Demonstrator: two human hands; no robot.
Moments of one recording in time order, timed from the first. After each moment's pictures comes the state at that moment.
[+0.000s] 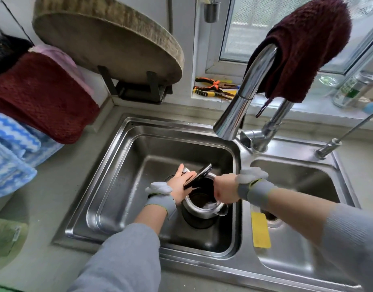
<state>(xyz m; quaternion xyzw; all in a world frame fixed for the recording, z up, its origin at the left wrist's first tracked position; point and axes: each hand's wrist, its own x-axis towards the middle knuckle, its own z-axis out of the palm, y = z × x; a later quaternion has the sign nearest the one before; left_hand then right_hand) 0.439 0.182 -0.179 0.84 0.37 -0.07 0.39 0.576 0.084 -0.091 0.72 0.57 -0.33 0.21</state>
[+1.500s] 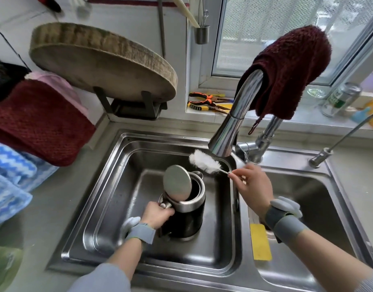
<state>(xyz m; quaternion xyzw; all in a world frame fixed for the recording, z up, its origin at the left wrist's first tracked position) 0.394 0.189 -0.189 0.64 0.58 -0.02 0.51 0.622 0.049 -0.108 0.86 0.40 -0.05 -0.30</state>
